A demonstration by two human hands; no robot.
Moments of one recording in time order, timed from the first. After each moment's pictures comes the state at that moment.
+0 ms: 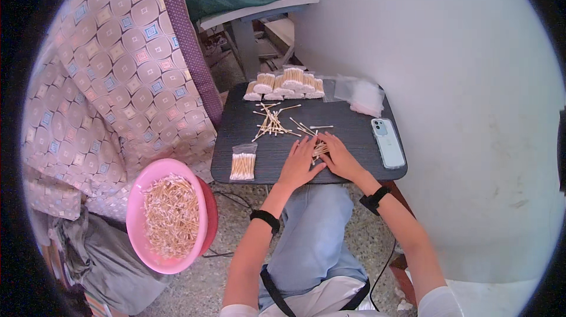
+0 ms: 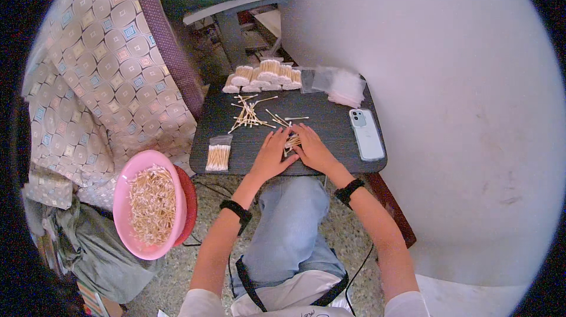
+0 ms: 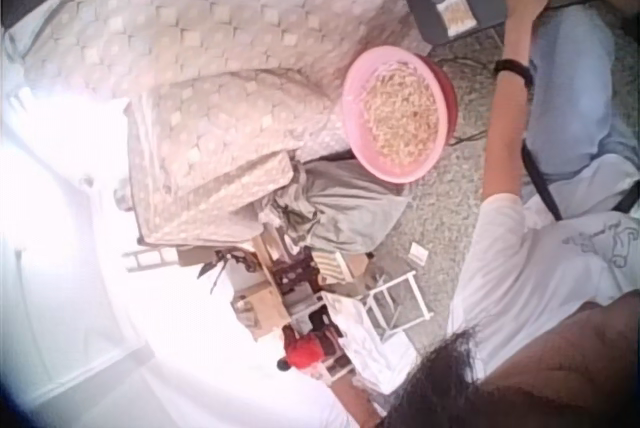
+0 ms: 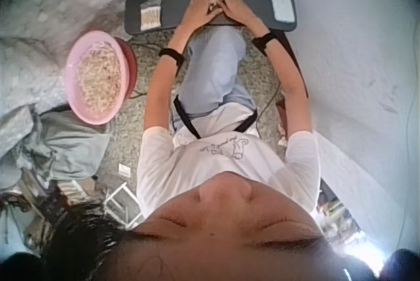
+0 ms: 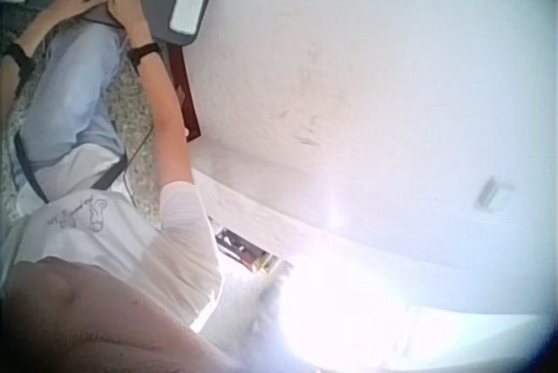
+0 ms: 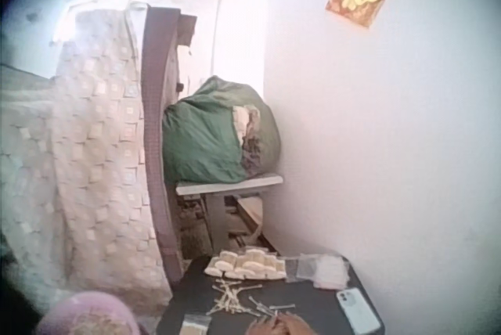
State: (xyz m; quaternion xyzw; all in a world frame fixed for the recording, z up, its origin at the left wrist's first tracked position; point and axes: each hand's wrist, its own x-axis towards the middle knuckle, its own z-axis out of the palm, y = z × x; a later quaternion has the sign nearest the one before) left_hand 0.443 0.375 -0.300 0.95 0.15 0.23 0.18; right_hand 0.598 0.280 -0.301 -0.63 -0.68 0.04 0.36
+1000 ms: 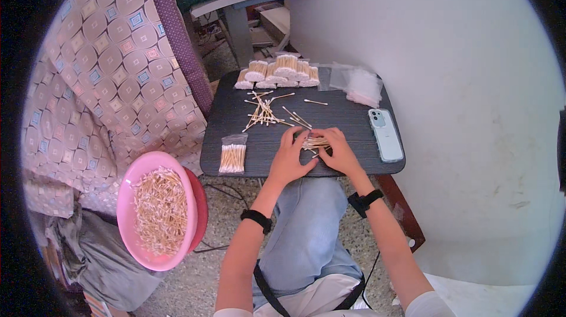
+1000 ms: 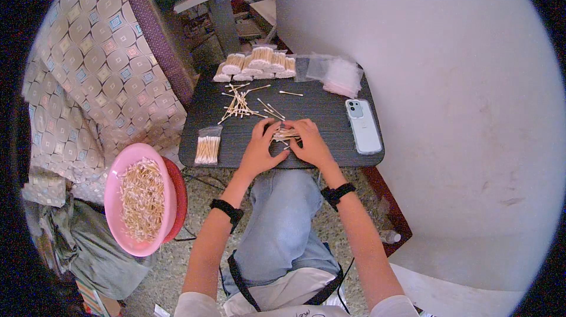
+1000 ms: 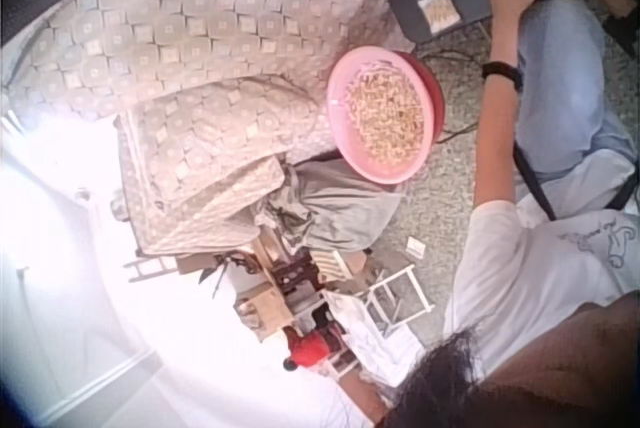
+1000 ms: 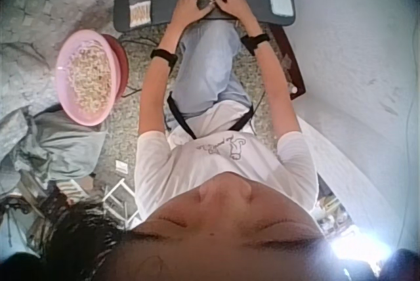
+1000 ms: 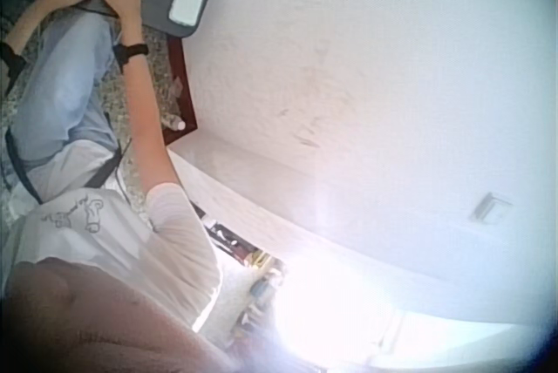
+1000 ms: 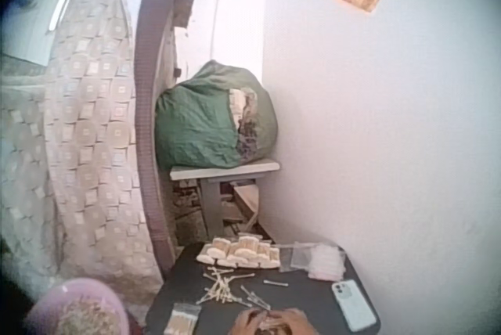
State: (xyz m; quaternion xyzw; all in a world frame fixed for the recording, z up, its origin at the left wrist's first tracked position) left_hand 0.443 0.363 -0.287 0.88 0.14 0.32 0.32; right_hand 0.600 0.270 -0.293 -0.63 -0.64 0.05 0.44
